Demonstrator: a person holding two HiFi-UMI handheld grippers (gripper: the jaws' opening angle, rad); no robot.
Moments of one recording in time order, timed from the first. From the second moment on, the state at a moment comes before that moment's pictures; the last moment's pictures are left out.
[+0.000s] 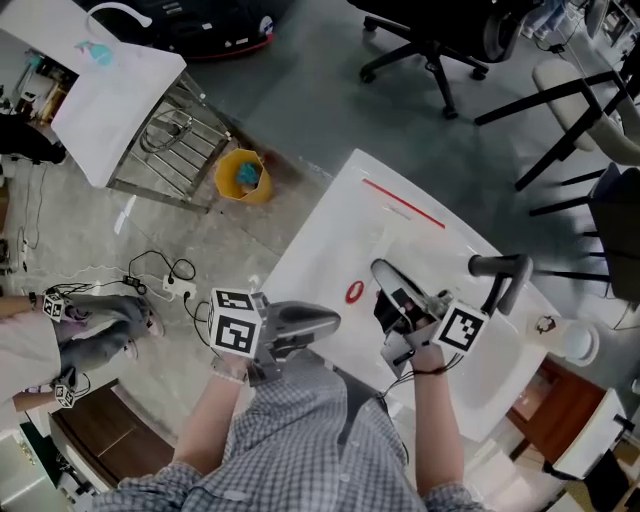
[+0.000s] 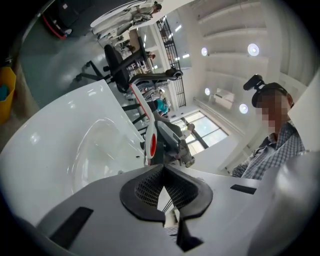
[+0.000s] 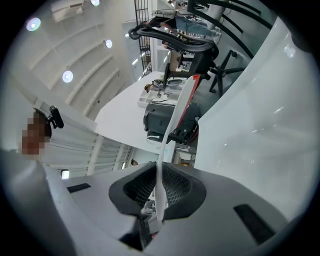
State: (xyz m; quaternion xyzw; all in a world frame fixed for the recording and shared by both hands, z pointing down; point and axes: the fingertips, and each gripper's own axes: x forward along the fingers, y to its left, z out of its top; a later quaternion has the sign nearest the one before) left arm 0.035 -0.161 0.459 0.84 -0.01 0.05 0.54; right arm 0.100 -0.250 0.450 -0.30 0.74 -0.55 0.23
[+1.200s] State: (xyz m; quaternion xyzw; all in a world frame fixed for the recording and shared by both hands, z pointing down) left arm 0.016 -0.151 0.462 0.83 -0.04 0.04 0.56; right arm 0.067 -0.315 0.537 -0.39 0.66 -0.62 0.18
